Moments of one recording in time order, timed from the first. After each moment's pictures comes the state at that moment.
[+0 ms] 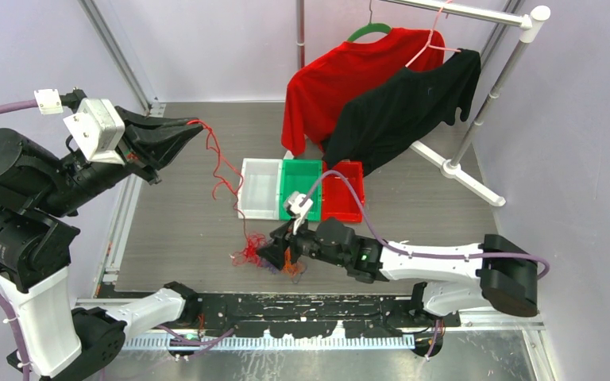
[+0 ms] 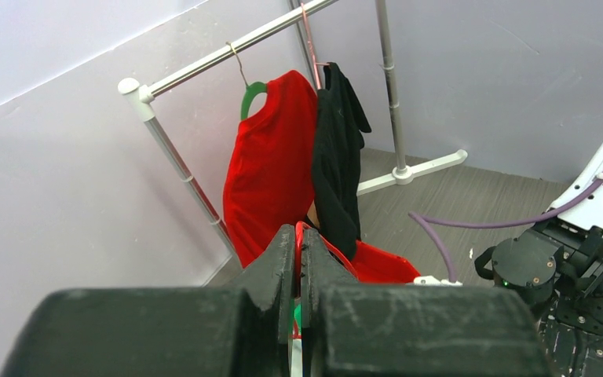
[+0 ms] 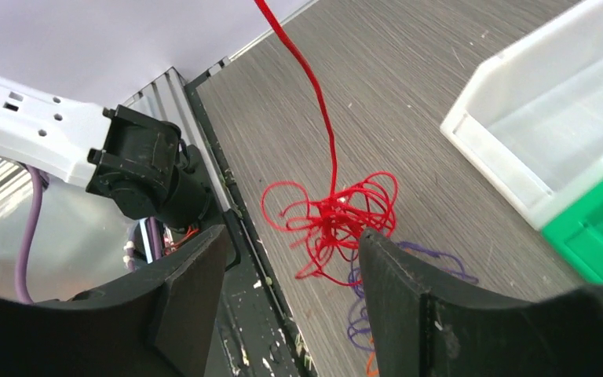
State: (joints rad) left arm -0.45 1.07 2.08 -0.83 0.52 0.20; right arm 1.22 1.23 0.63 0.45 0.06 0.41
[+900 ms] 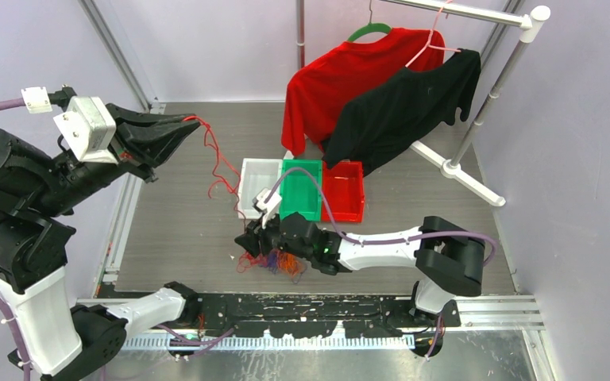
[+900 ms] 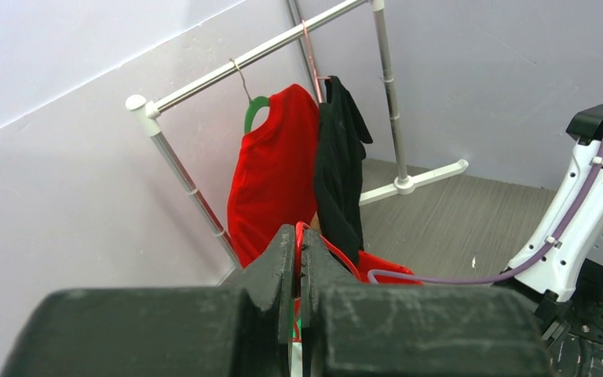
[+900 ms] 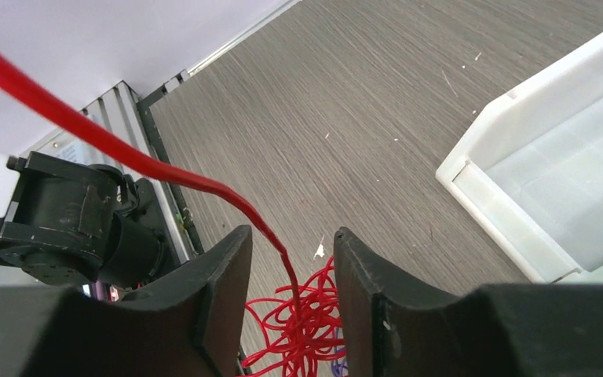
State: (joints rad) left arm -0.45 1.09 2.13 -0.83 0.53 0.20; right arm 1.23 1.60 0.85 0.57 0.12 0.34
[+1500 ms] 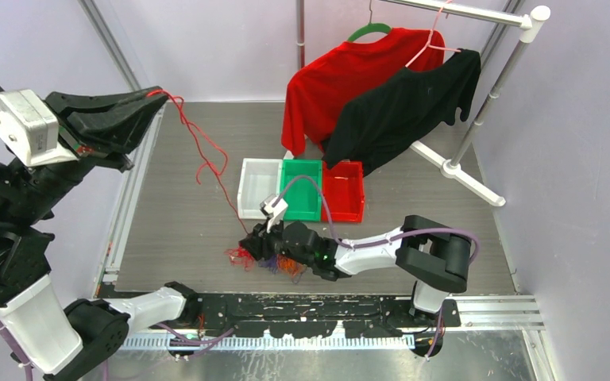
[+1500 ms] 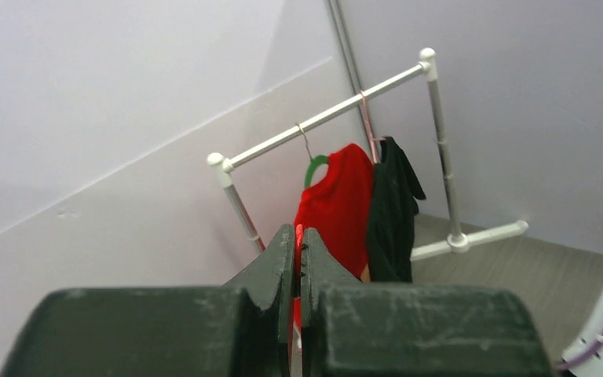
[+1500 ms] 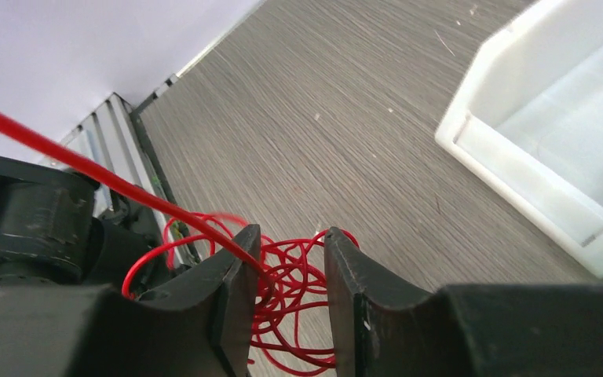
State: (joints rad) left arm -0.45 1.13 2.30 -0.78 0.44 0.20; right arm 1.23 1.69 0.78 0.73 0.15 0.45
